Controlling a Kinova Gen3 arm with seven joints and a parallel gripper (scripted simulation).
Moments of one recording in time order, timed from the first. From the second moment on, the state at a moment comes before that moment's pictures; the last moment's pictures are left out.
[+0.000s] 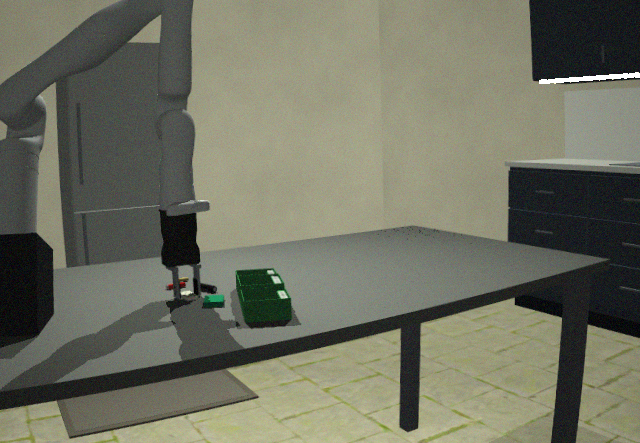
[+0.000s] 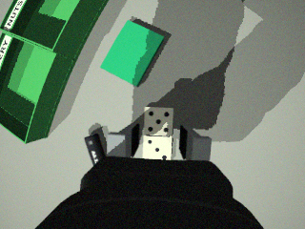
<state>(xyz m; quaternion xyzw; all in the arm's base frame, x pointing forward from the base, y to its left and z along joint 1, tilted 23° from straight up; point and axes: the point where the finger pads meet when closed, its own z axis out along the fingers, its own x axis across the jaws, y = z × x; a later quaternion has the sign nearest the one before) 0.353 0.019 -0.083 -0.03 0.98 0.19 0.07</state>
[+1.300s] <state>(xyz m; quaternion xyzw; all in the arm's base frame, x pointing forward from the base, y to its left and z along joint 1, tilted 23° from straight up) 0.351 0.019 -0.080 -0.03 0.98 0.19 0.06</state>
